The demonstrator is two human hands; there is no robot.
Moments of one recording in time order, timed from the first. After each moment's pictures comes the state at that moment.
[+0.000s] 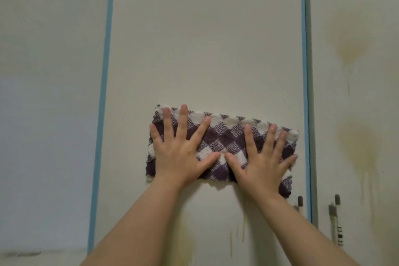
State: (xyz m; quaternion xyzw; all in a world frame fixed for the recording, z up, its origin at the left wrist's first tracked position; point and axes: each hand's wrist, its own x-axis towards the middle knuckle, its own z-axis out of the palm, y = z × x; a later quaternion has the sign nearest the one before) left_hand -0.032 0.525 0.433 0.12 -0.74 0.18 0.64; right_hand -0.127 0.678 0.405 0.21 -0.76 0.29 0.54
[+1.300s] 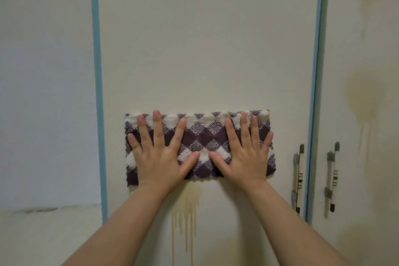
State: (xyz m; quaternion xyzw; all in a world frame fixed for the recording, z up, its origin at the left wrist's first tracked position) left_hand -0.011 0.489 0.324 0.14 -0.74 0.16 0.64; right_hand -0.120 0.652 0.321 0.28 -0.70 0.20 0.62
